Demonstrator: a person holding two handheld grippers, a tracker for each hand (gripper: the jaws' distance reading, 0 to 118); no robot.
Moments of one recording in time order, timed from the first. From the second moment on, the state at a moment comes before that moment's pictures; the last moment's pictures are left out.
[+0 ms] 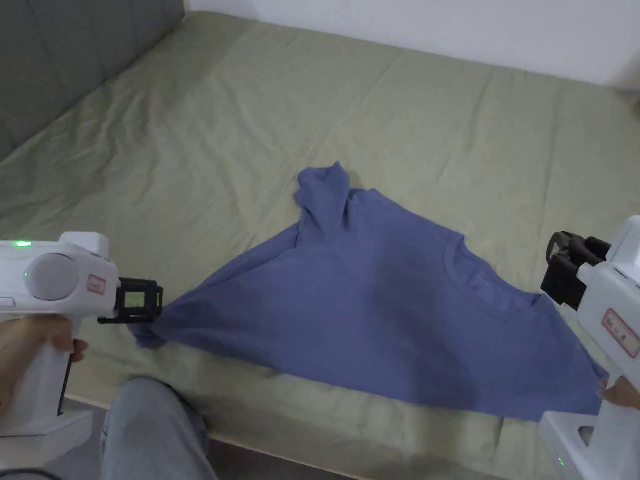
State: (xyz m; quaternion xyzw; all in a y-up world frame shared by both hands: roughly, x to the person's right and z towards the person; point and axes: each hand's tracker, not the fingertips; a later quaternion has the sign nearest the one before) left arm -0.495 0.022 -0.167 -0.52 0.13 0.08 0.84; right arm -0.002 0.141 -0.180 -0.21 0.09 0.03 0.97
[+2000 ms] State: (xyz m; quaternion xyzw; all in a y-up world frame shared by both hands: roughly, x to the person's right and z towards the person) left arm -0.470 0.034 -0.147 -0.37 0.19 0.28 0.87; right arm -0.145 0.042 -0.528 -0.55 0.22 0.16 0.79
